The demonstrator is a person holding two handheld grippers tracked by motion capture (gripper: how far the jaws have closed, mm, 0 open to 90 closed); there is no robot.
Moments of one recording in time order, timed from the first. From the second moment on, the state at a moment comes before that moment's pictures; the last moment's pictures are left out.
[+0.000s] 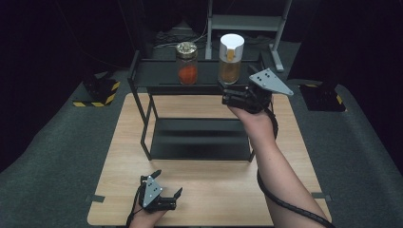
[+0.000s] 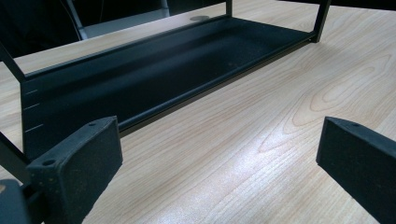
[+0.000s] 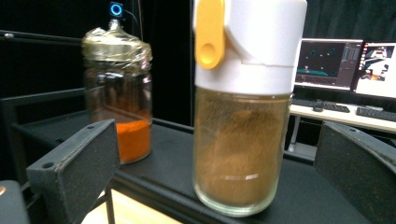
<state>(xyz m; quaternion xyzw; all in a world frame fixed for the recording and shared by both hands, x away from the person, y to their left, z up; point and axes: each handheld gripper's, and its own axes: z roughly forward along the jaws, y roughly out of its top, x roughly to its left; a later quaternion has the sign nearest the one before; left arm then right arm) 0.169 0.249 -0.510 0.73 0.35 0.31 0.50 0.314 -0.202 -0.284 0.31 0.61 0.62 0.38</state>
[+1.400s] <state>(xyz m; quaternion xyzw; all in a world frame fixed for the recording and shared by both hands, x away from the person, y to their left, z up) 0.163 0.234 -0.507 0.75 0.32 0.33 0.47 0.235 -0.245 -0.386 0.28 0.68 0.56 0.38</state>
